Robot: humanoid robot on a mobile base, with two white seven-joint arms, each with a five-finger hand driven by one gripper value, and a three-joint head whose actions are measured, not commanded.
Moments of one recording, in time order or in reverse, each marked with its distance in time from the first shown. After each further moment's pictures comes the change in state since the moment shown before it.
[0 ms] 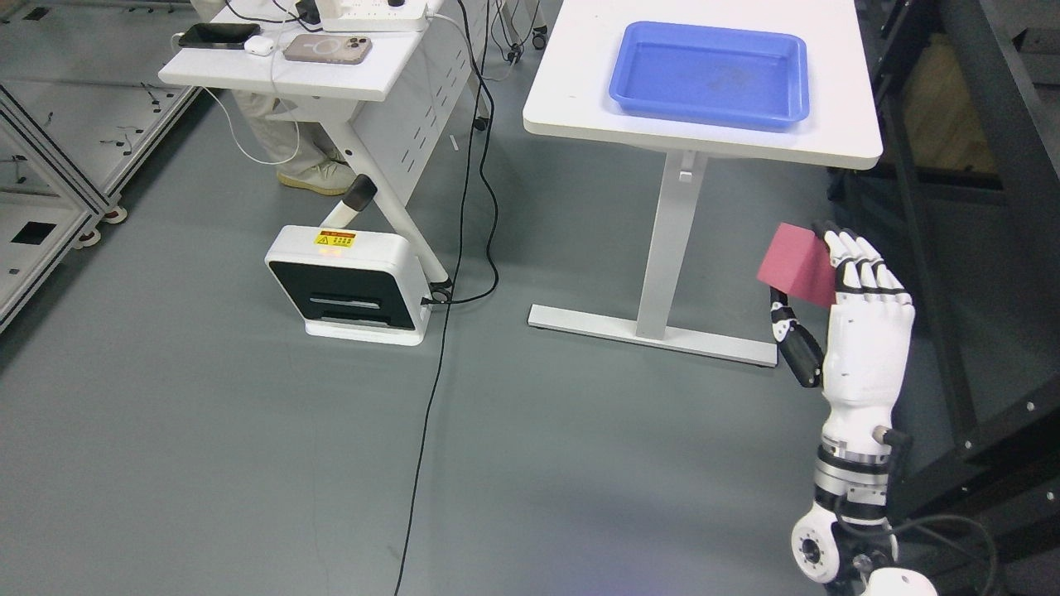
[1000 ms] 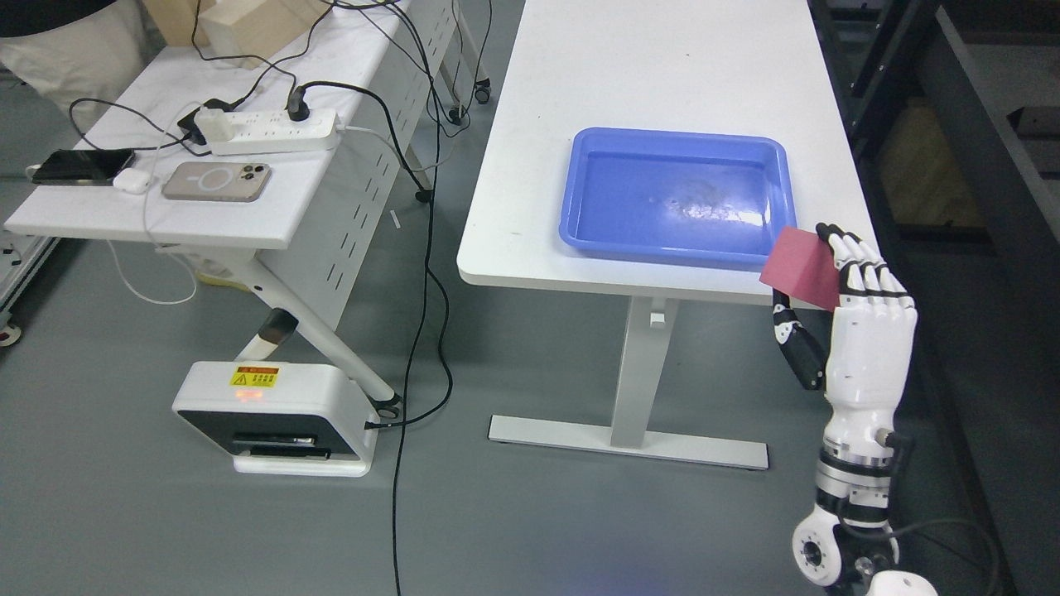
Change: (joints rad) left arm 0.000 0.000 0.000 0.000 0.000 0.000 0.000; right arm 0.006 0.000 -0.001 -0.002 -0.017 0.000 0.003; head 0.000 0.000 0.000
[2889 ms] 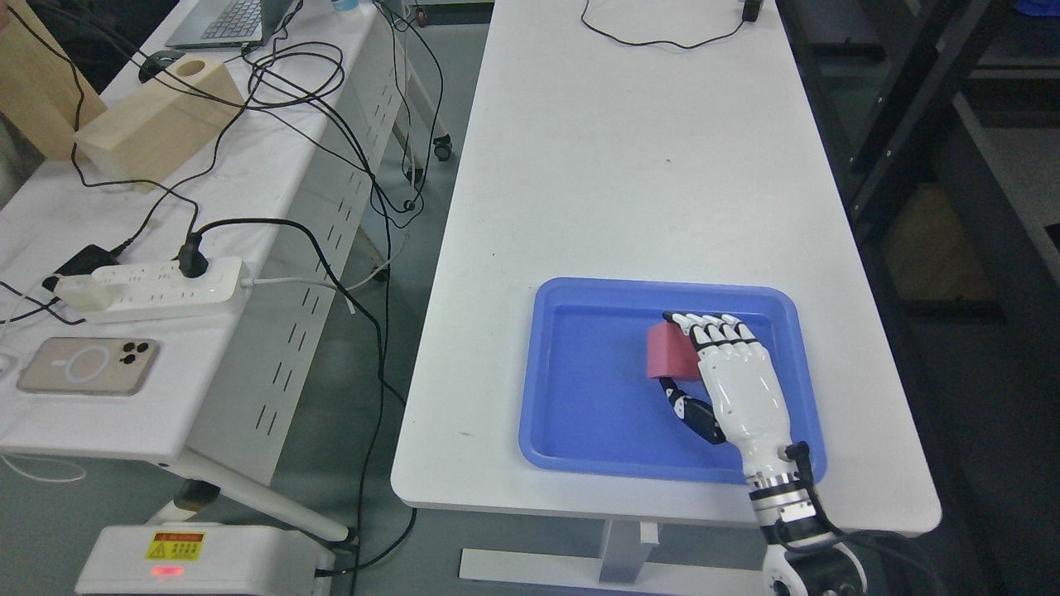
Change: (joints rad) left arm 0.000 0.000 0.000 0.000 0.000 0.000 0.000; right arm 0.063 0.000 0.091 0.003 0.058 -0.050 0.435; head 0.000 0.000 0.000
